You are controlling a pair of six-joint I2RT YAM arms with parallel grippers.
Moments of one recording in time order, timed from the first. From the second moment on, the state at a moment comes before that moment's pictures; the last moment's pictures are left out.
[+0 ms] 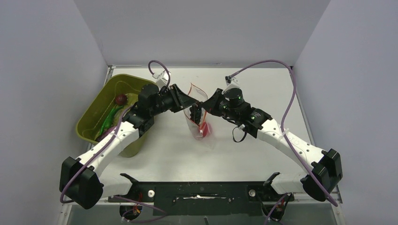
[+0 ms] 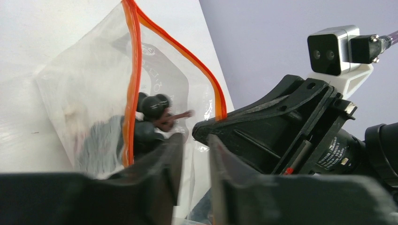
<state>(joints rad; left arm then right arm) -0.52 1.25 0.98 0.04 0.35 -0.90 0.73 1.30 1.10 -0.22 0.07 0.82</state>
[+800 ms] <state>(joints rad) -0.52 1.21 1.08 -0.30 0.20 -0.65 0.73 1.25 1.06 -0.22 0.07 0.82</state>
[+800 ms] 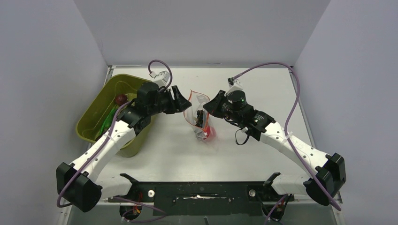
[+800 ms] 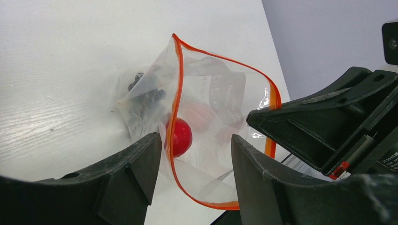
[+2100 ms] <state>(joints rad) -0.52 1.31 1.04 -0.03 0.41 -0.73 0.73 1.06 0.95 -0.37 0.16 0.72</state>
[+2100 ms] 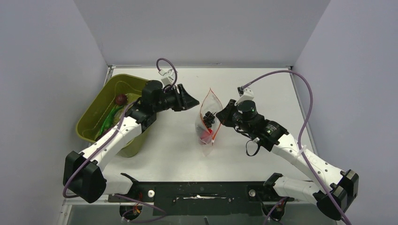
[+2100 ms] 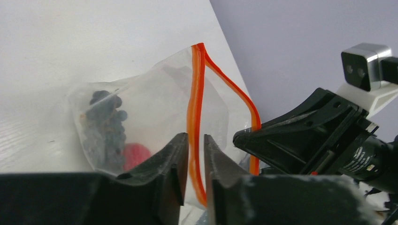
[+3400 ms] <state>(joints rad) -0.10 1.37 1.16 -0.42 -0.39 -0.20 0.70 1.02 0.91 -0.35 0.11 0.68</state>
